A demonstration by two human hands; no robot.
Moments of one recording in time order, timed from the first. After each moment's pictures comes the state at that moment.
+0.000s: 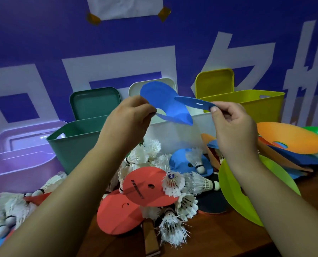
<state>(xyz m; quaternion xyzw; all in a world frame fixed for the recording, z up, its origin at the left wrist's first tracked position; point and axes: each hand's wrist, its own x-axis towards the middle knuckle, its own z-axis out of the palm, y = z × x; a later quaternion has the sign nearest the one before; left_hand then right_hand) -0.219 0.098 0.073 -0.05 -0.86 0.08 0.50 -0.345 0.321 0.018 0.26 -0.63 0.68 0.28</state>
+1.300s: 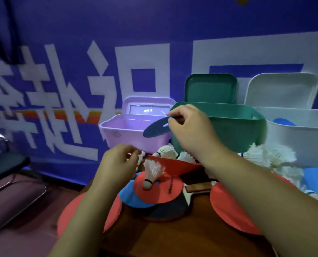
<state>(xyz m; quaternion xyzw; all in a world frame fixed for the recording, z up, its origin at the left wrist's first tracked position) 0.075 -0.056 -0.042 0.44 -0.79 -0.14 0.40 -0.126 0.022 0.035 0.58 -0.62 0.52 0.07</state>
